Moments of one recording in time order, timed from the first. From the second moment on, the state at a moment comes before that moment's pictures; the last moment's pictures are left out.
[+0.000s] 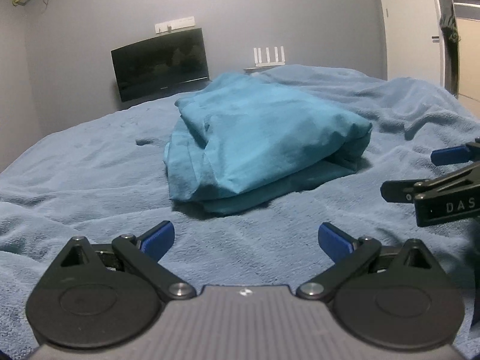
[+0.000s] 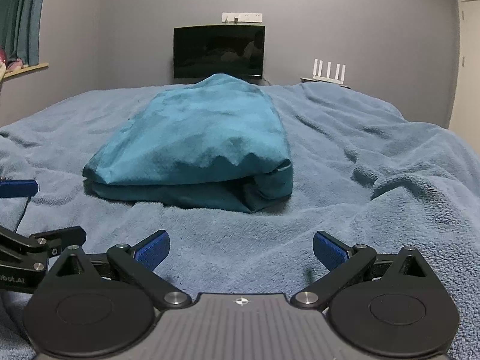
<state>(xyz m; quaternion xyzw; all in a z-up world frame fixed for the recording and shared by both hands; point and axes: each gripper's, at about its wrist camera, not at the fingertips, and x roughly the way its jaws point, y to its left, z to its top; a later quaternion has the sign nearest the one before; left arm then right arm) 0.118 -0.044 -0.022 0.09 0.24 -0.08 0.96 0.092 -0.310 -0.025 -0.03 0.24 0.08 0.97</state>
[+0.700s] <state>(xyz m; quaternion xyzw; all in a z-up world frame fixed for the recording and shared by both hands) 0.120 -0.039 -0.021 0.06 0.25 -0.09 0.96 0.094 -0.305 -0.027 -0.05 0.24 0.08 0.97</state>
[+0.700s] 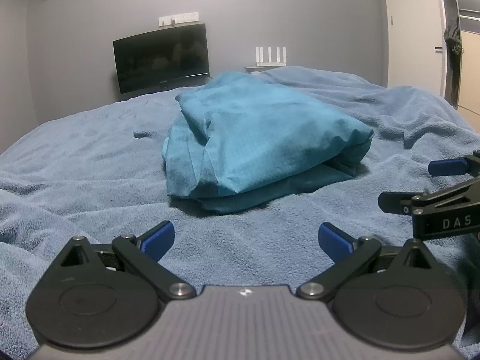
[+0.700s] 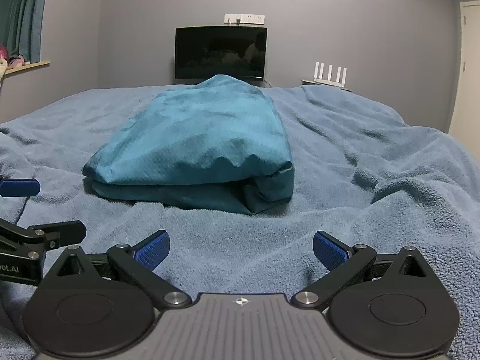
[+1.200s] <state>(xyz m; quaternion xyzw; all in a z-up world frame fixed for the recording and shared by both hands) 0.122 -0.038 -0.022 0.06 0.26 -0.09 0.96 0.095 -0.301 -0.029 -0.05 0.25 0.08 0.96</state>
